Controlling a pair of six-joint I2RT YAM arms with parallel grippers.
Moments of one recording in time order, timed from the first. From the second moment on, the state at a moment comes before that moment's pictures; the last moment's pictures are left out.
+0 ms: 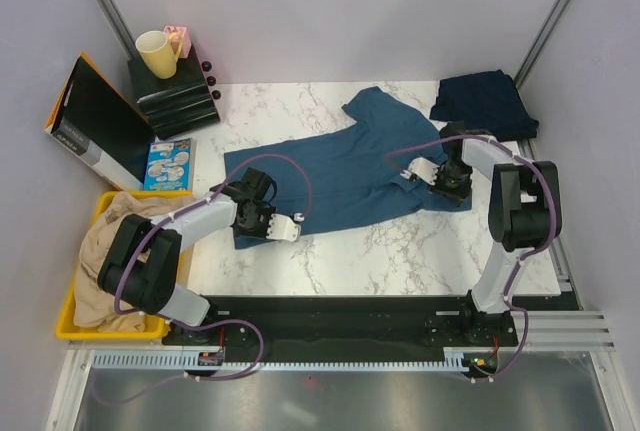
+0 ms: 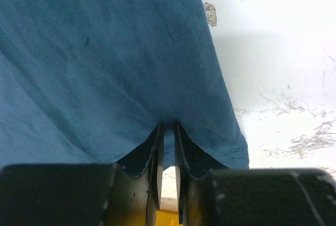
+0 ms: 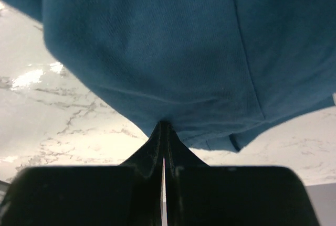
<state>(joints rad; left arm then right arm) -0.42 1.50 0.77 -0.62 0.05 1.32 0.05 1.89 1.28 -0.93 0.01 -1.14</state>
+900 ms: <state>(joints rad) -0.42 1.44 0.73 -0.62 -0.01 1.29 -0.03 1.84 1.33 -0.93 0.05 -1.22</state>
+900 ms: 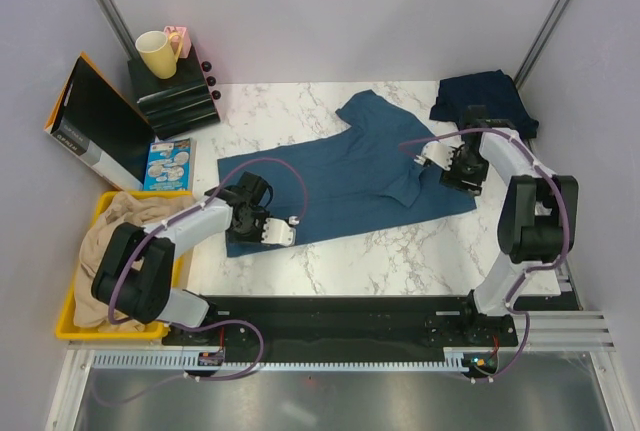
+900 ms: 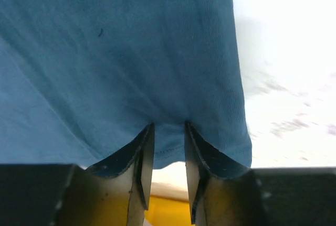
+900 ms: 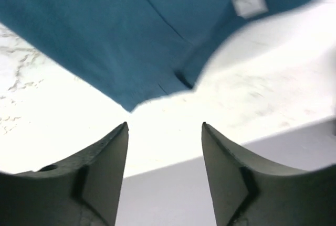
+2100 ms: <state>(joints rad) -0.42 1.25 0.81 -0.80 -0.03 1.10 0.40 1.86 1.33 -0.86 -0.10 -1.04</state>
